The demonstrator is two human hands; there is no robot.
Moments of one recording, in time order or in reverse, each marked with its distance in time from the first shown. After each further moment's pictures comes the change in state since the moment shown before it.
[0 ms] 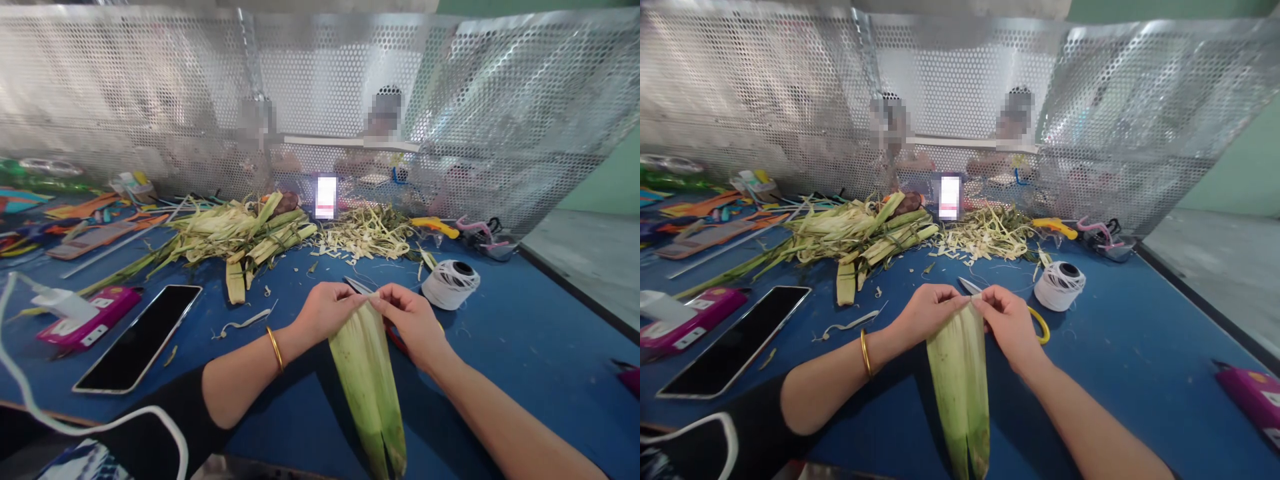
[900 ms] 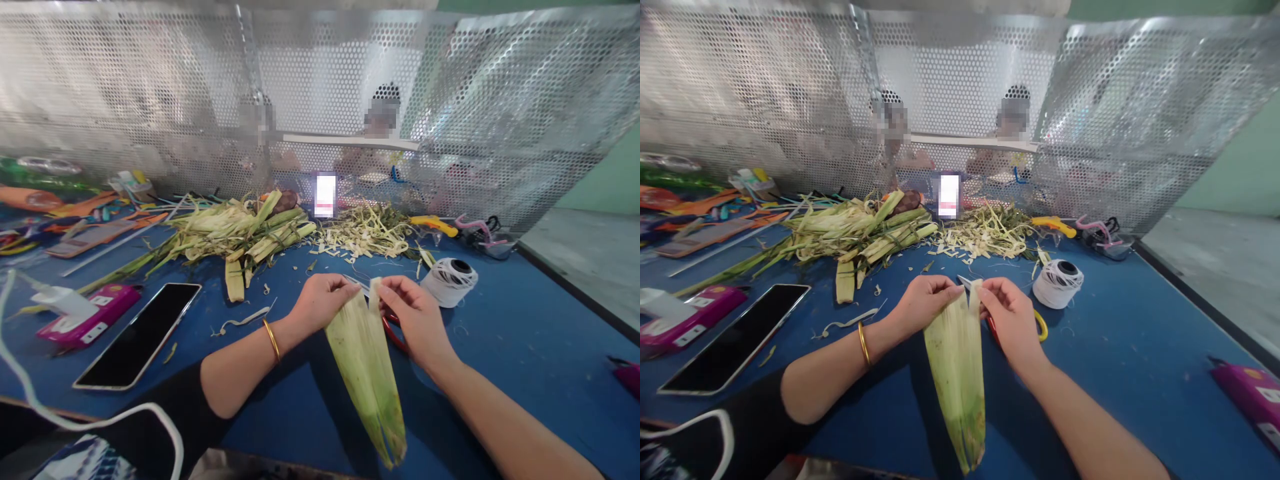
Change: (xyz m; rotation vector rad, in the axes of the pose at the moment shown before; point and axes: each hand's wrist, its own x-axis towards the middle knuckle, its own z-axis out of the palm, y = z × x) left_hand 0.006 -0.003 -0.006 -0.009 0.046 0.048; right_hand -0.004 -0.008 0.002 0.122 0.088 -0.060
